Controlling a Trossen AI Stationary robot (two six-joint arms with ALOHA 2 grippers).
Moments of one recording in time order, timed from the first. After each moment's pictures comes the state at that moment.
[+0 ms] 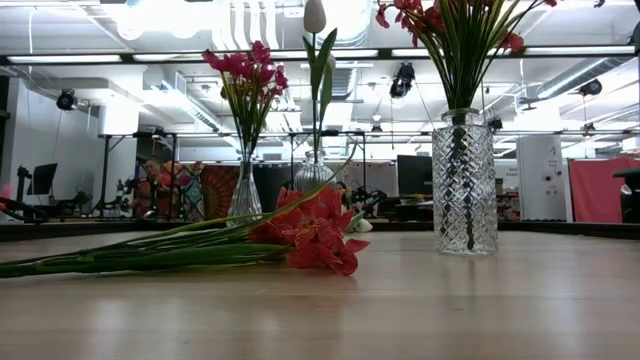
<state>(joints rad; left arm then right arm) -0.23 1.11 0.98 0.21 -0.31 0.25 0.10 1.67 2.04 -0.35 -0.05 -0.17</state>
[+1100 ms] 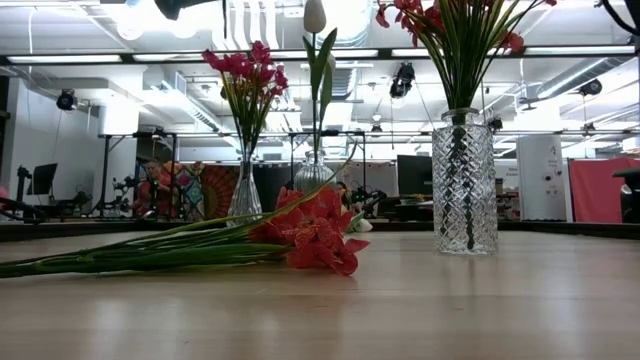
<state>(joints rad) -0.14 0.83 0.68 0.19 -0.51 0.22 -0.03 1.85 2.04 -0.27 -0.03 -0.26</state>
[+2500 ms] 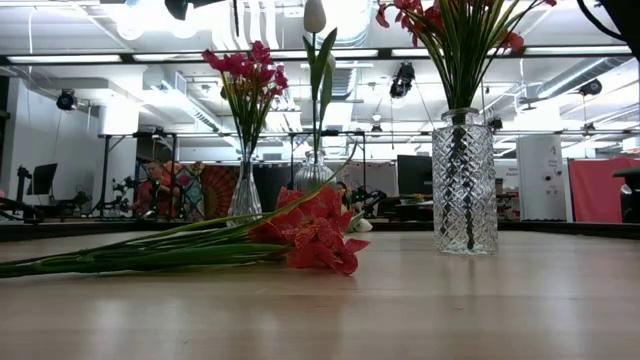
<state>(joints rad) -0.07 0.88 0.68 0.32 -0.50 0.25 -0.05 1.98 2.28 -0.37 -0.03 -0.28</state>
